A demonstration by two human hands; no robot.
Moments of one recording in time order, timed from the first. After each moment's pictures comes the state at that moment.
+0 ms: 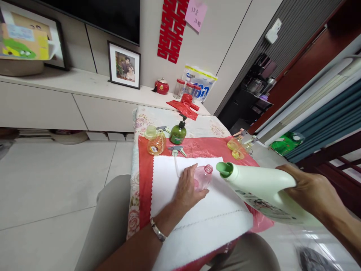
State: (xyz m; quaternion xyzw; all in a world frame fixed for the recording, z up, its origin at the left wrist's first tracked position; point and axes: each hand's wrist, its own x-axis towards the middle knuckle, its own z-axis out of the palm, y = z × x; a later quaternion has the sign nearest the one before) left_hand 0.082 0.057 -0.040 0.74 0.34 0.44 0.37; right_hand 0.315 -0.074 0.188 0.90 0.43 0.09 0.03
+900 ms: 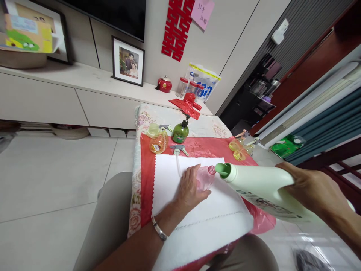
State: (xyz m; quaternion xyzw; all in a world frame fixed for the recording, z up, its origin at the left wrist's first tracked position) left_hand 0.082 0.057 -0.040 0.75 0.33 0.43 0.37; right_hand 0.303 -0.059 0.201 0.88 0.45 0.11 0.14
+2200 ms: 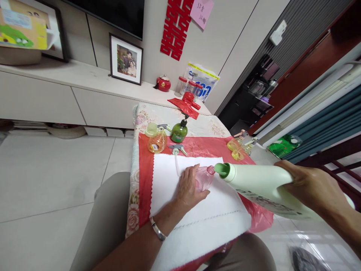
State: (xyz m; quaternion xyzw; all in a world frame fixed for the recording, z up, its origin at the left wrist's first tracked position) left_hand 0.081 0.056 -0.036 0.75 0.34 0.42 0.38; right_hand 0.301 -0.058 0.207 0.86 0.46 0.14 0.15
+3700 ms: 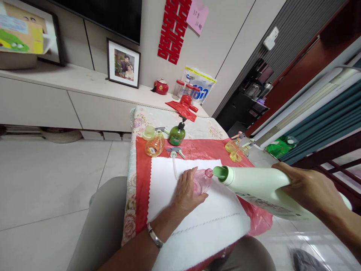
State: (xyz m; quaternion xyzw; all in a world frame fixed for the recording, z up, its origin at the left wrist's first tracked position) left_hand 0.081 0.056 -0.040 0.75 0.34 0.42 0.38; right_hand 0.302 -0.059 0.205 0.85 0.48 0.15 0.16
